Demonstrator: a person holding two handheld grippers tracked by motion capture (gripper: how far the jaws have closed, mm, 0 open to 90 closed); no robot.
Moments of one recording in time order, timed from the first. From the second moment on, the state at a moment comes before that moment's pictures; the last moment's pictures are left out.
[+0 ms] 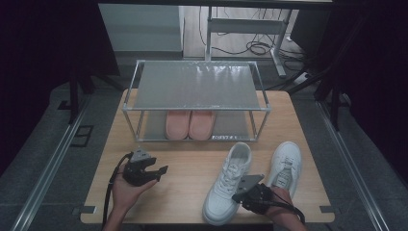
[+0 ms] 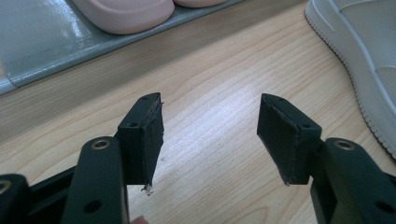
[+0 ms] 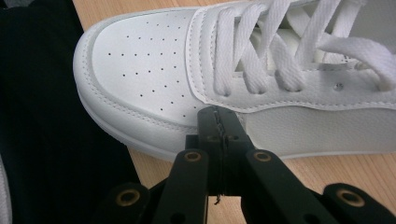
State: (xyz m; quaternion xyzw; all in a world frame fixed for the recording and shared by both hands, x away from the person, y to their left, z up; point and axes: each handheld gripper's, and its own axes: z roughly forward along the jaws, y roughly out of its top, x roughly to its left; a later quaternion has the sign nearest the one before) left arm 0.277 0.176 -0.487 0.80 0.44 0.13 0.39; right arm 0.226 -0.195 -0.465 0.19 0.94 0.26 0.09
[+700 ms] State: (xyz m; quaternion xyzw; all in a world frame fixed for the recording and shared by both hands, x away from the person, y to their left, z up) left arm 0.277 0.178 -0.486 0.80 0.44 0.13 0.39; right arm 0.217 -0.204 -0.472 0.19 0.95 0.24 0.08
